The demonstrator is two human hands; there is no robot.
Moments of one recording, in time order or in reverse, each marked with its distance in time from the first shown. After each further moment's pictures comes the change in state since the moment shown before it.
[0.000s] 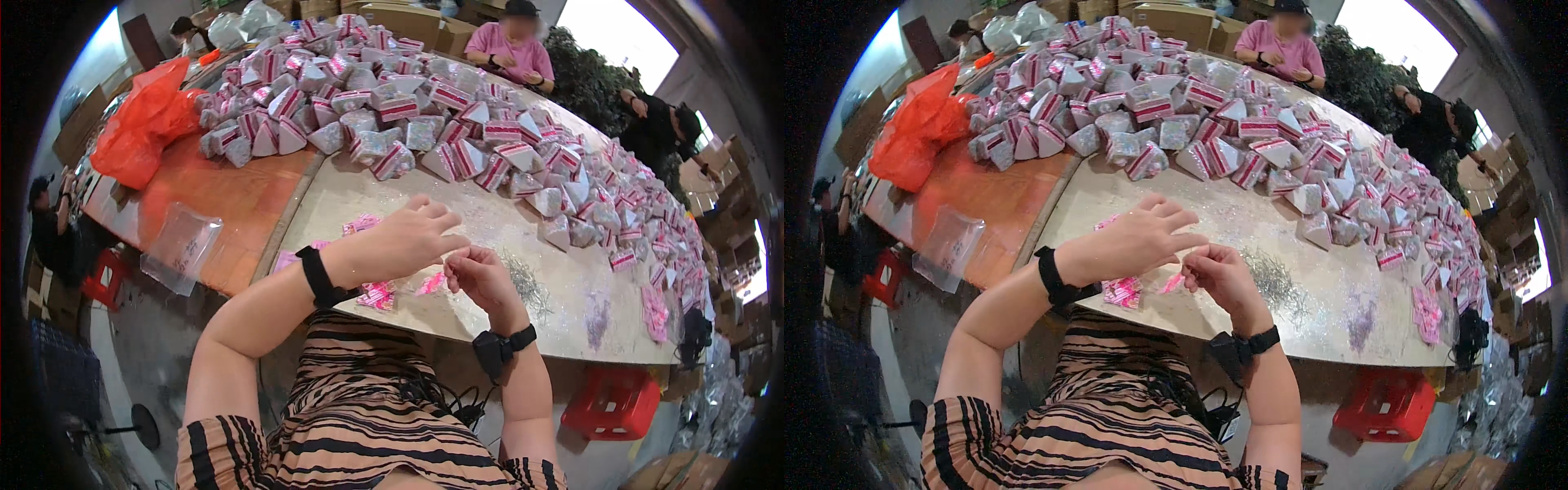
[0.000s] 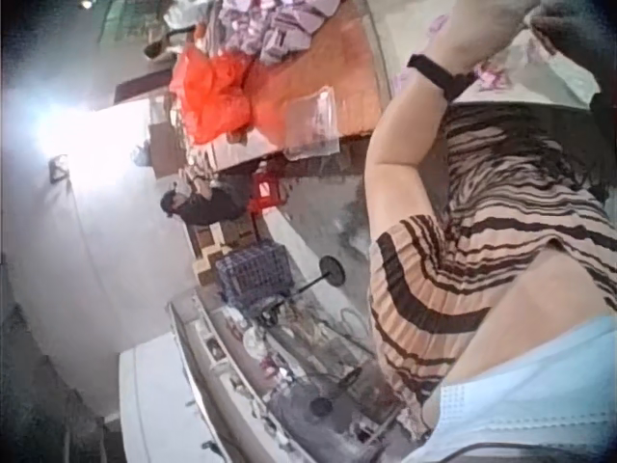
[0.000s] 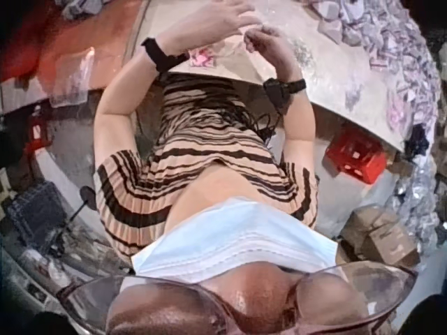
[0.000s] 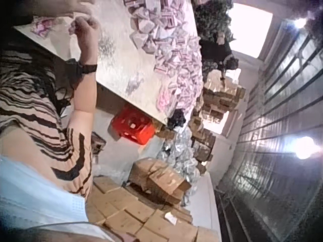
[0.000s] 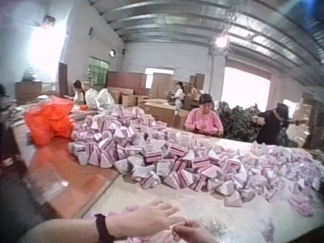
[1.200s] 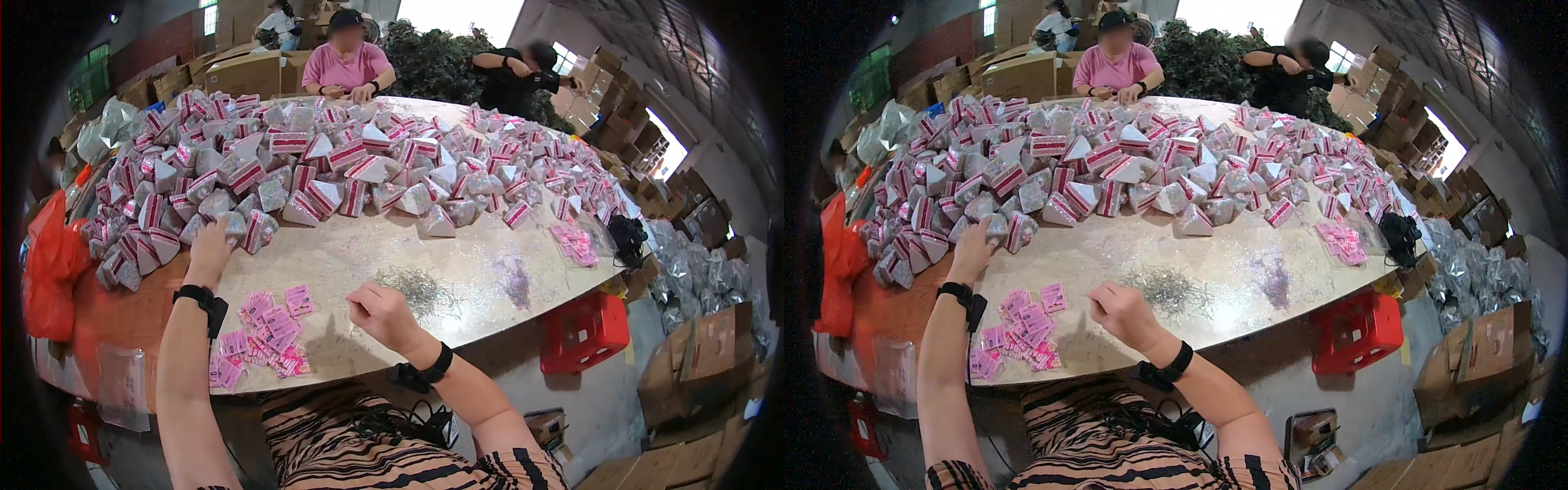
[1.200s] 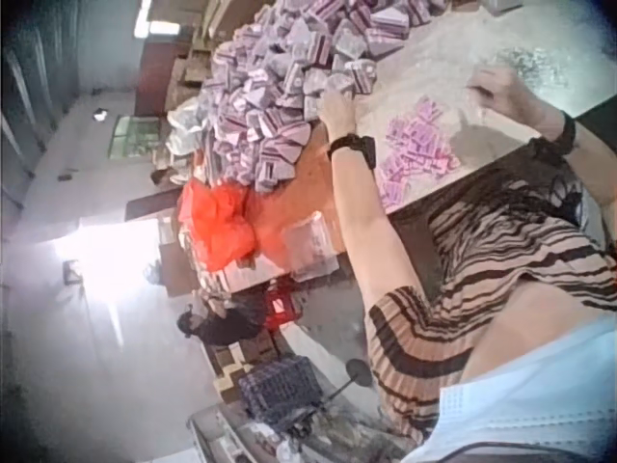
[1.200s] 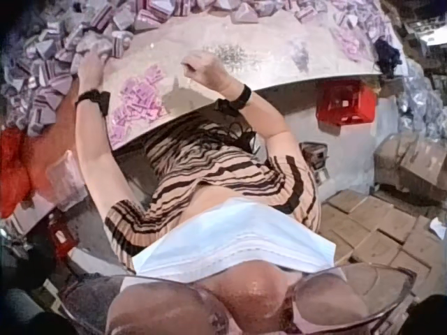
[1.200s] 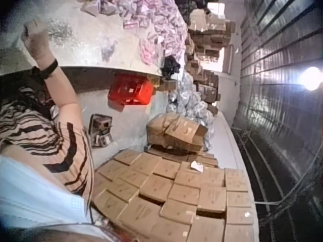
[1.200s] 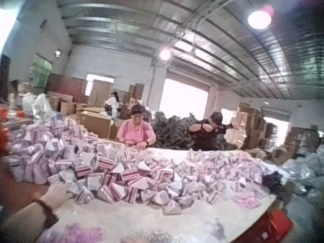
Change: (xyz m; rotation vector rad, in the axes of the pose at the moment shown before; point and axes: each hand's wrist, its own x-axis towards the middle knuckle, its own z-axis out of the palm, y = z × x) left_hand -0.052 -0.181 0.049 0.204 -0.090 -0.844; right_hand -0.020 0.008 0.013 -1.345 0.439 -0.993
